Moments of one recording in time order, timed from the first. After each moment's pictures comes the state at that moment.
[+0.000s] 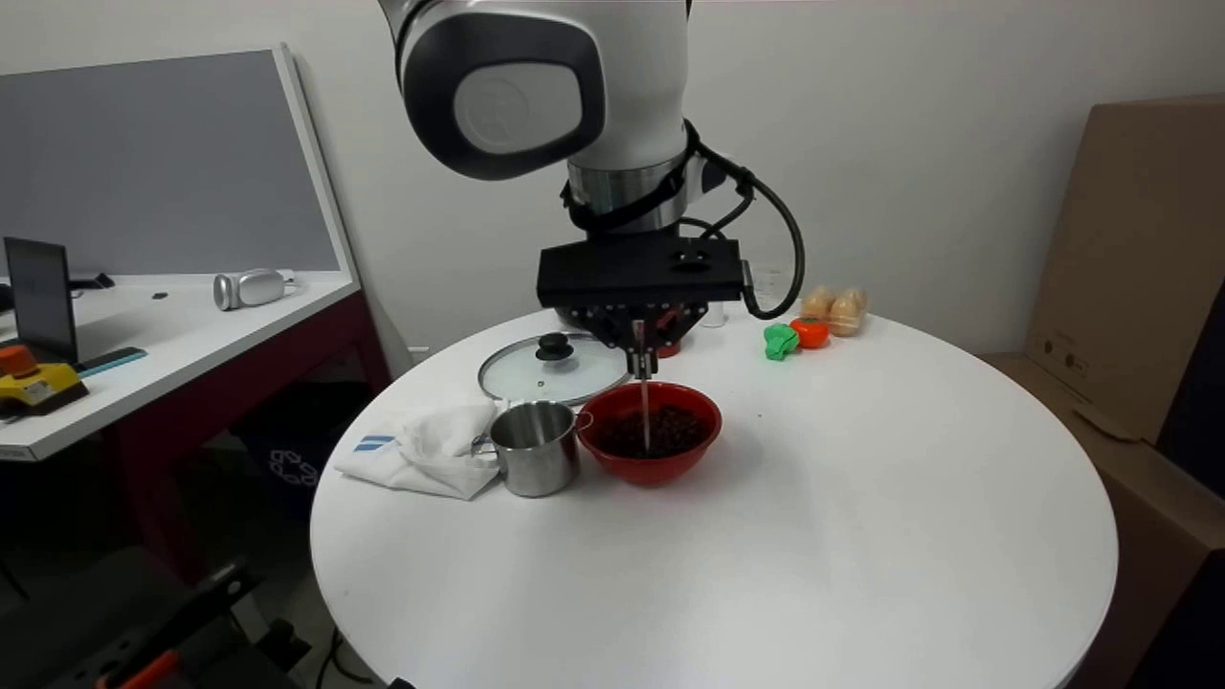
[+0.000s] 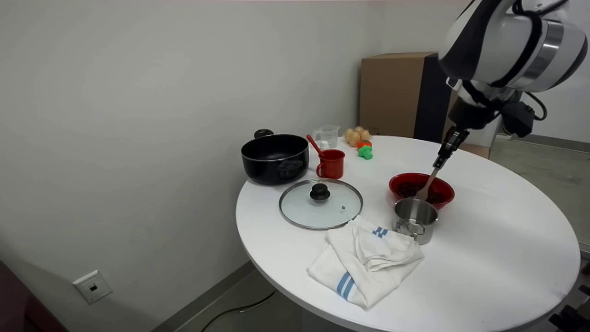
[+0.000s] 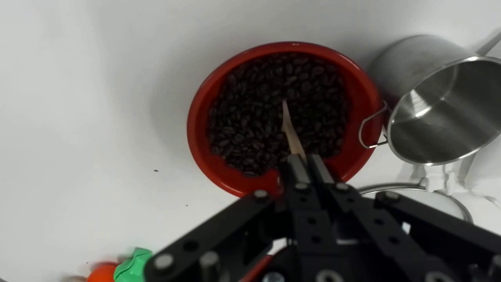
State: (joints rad) arm -0.21 0.20 -0.03 -2.43 0.52 2.81 -1.16
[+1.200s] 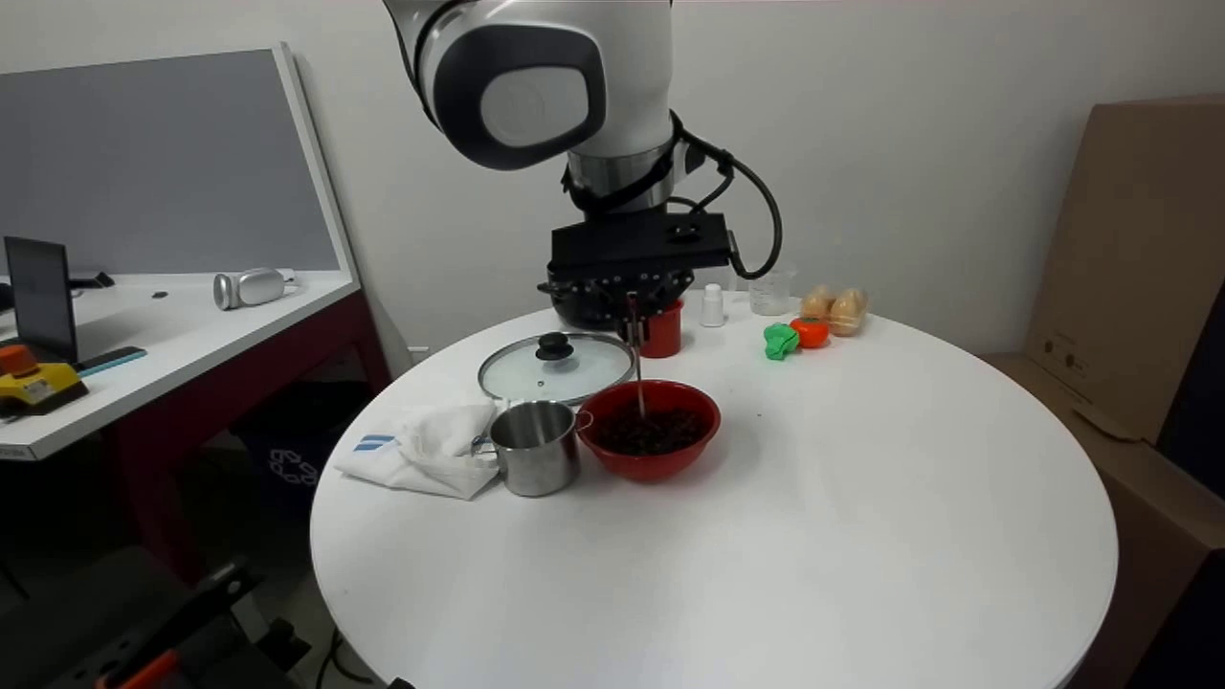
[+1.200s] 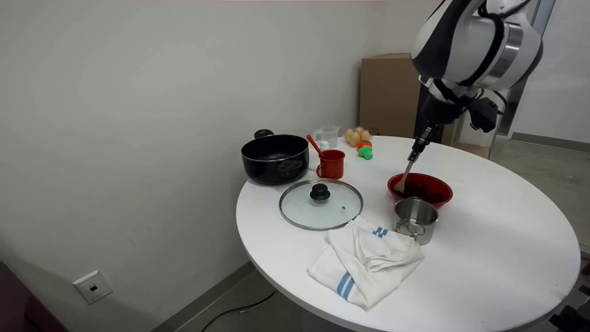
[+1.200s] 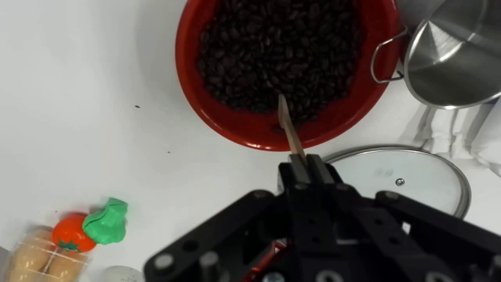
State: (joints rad) arm -0.16 0.26 0.01 -2.32 0.51 2.81 -1.16
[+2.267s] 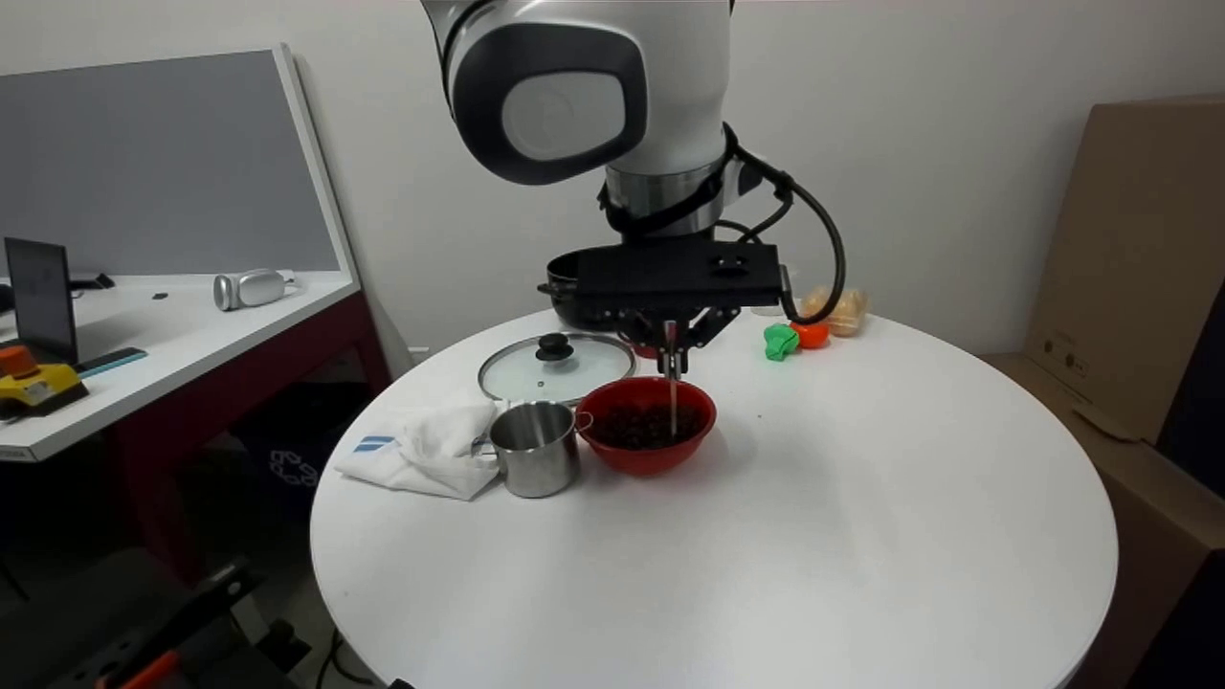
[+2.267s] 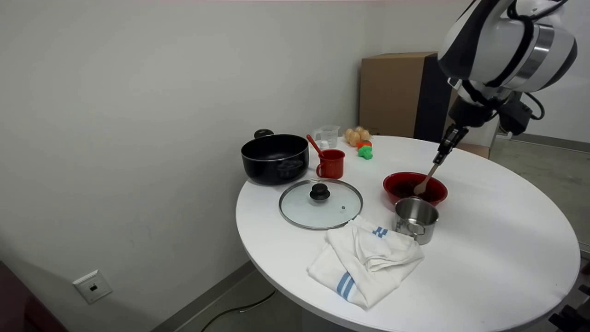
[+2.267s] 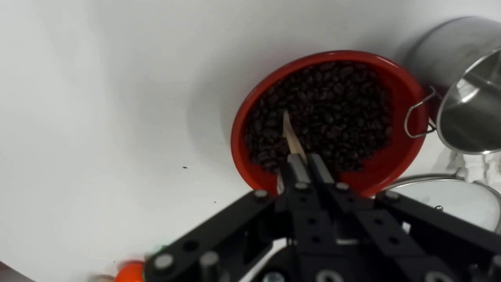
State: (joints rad) arm -0.27 0.25 0.00 -2.36 0.52 2.81 -1.17
